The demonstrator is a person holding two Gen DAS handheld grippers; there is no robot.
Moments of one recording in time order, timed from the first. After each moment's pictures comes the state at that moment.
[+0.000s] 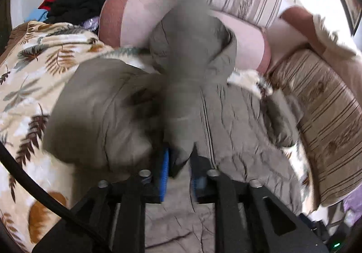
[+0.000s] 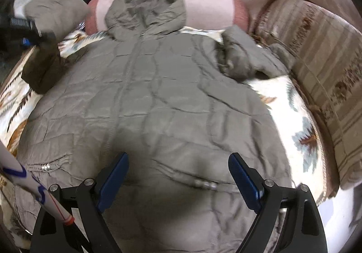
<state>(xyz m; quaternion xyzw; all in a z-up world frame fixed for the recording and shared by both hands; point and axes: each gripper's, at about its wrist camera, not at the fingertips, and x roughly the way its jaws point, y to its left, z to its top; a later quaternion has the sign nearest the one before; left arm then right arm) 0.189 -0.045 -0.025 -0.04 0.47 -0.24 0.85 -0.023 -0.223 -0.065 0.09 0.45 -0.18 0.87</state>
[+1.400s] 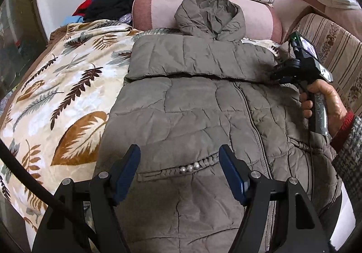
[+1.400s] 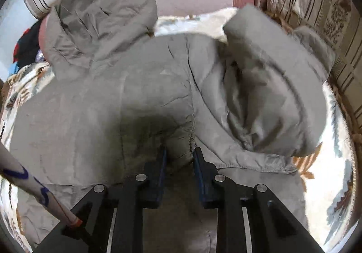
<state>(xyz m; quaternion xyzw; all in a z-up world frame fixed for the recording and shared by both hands) 0.020 0.004 -0.050 0.05 0.44 -0.15 0.88 0.159 -0.336 -0.122 0.18 0.50 -0.17 0.83</state>
